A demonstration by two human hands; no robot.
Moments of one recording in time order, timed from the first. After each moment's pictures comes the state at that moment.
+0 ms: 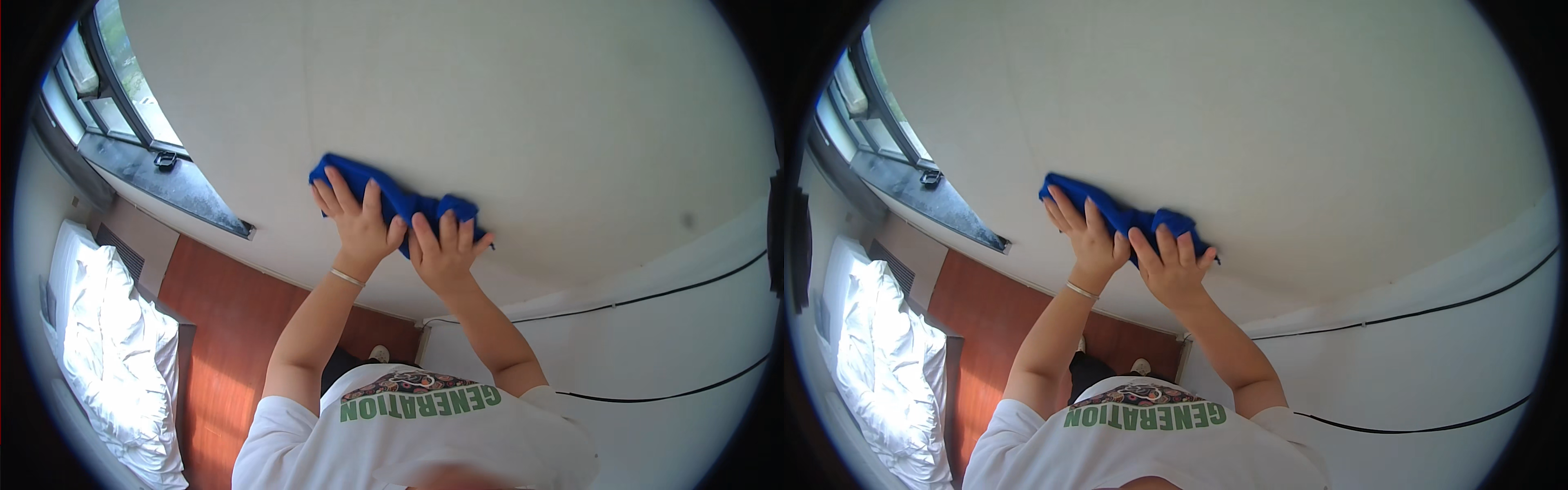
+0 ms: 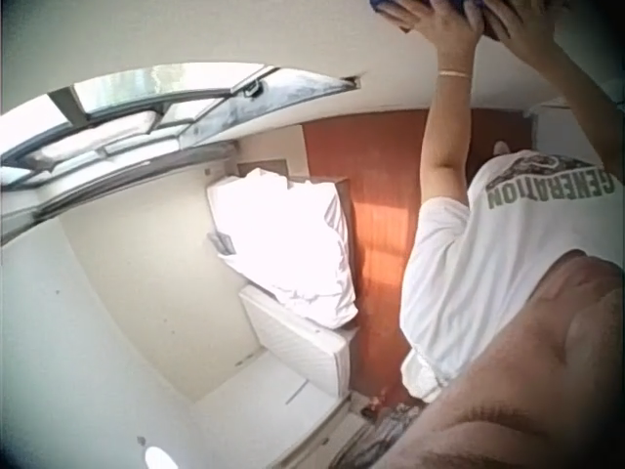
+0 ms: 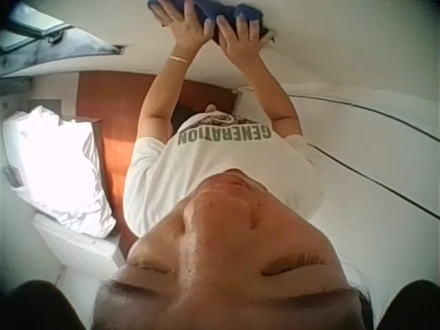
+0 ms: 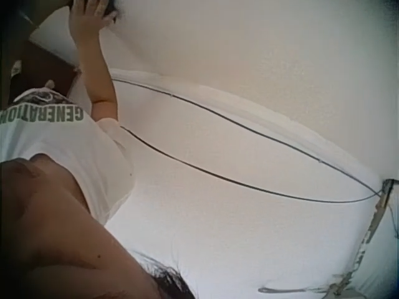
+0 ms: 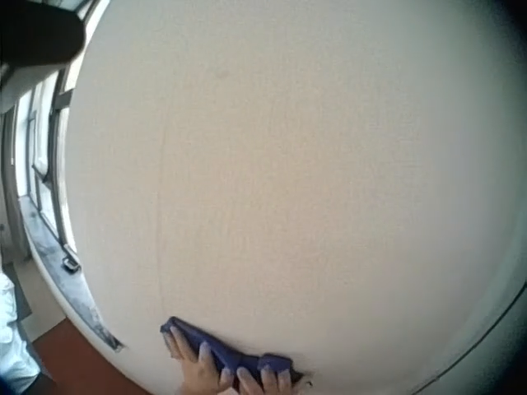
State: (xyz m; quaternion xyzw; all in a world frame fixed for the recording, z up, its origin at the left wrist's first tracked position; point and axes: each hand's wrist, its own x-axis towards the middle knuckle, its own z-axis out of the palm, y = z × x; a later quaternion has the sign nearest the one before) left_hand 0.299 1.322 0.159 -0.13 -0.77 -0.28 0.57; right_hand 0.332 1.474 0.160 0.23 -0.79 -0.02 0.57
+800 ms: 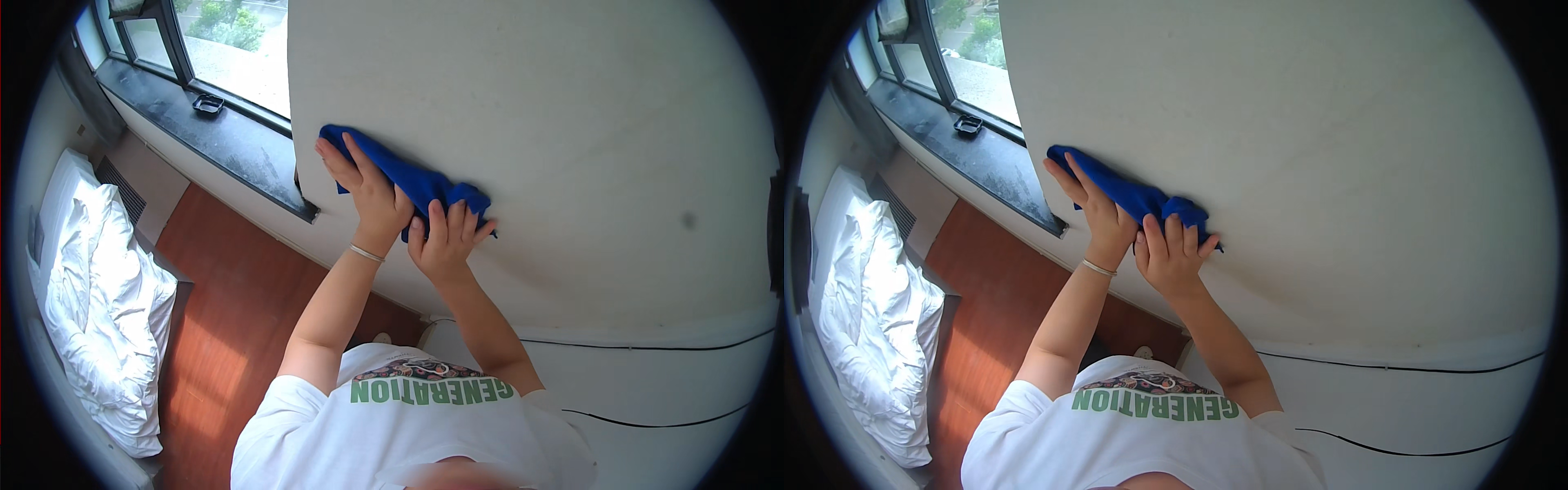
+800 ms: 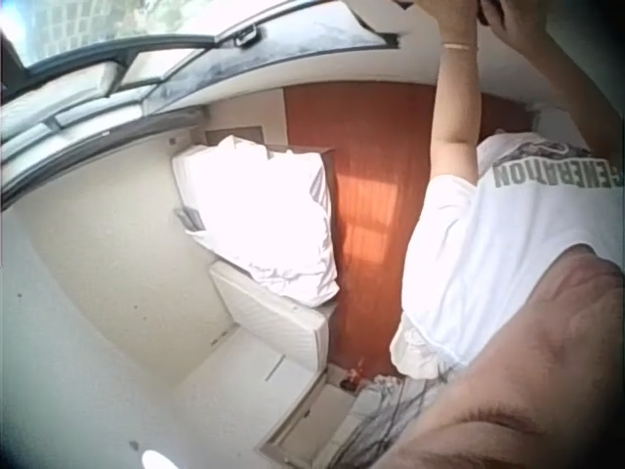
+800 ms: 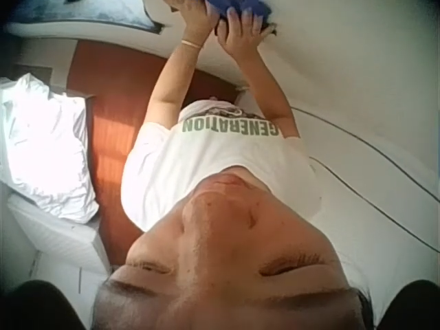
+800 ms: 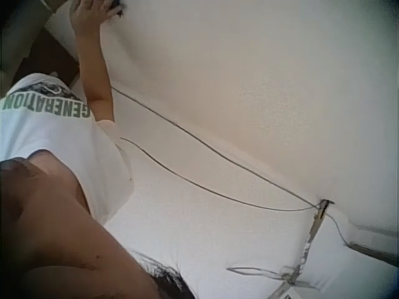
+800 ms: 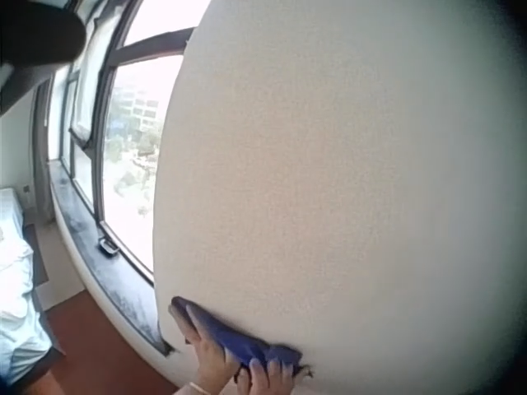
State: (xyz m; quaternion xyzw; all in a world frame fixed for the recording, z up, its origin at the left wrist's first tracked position) left_hand 0.265 1.157 0.166 0.04 -0.73 -0.45 0.52; right_hand 0.288 1.282 0.143 0.27 -0.80 0.08 0.54
